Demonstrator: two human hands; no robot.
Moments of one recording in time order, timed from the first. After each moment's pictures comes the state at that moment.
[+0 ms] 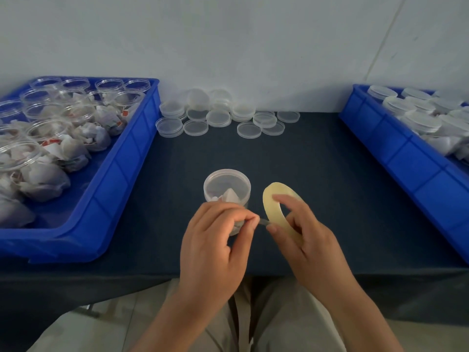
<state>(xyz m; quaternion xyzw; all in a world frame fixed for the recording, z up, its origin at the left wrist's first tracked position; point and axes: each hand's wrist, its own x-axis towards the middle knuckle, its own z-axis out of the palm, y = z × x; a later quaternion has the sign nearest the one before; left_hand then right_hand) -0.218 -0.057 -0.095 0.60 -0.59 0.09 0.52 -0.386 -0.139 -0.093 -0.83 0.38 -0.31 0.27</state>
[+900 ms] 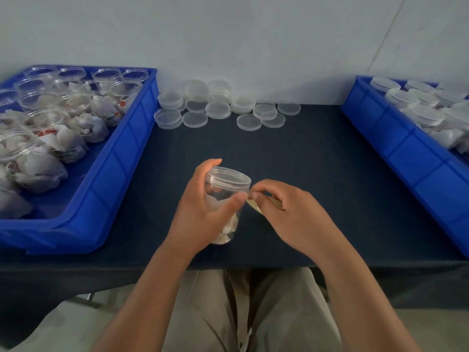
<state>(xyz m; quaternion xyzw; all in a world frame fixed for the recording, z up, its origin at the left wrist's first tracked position) -0.166 -0.090 -0.102 0.68 -0.48 -0.21 0.51 -0.351 -0.176 -0.075 -0.86 0.40 -0.18 0.27</state>
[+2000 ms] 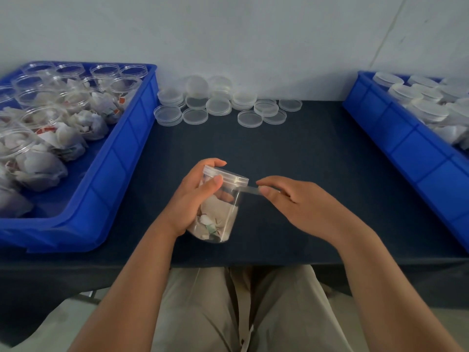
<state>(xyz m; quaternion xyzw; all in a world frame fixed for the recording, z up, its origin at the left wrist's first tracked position) -0.125 -0.109 -0.117 0.55 -0.46 -0.44 0.55 -0.367 -0.209 -0.075 -0.87 0.39 -0.08 0.29</state>
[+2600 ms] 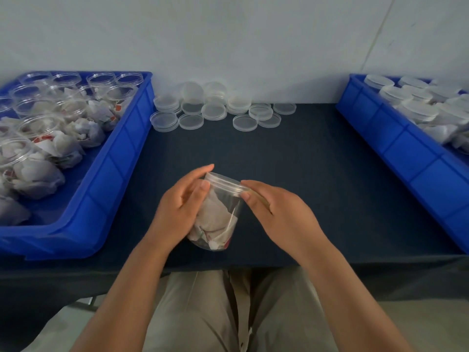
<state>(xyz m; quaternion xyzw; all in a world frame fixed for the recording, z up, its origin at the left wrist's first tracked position) -0.128 -0.092 -0.116 0.66 -0.53 -0.23 0.49 -0.347 -0.172 -0.090 -0.87 0.40 -0.19 0.23</state>
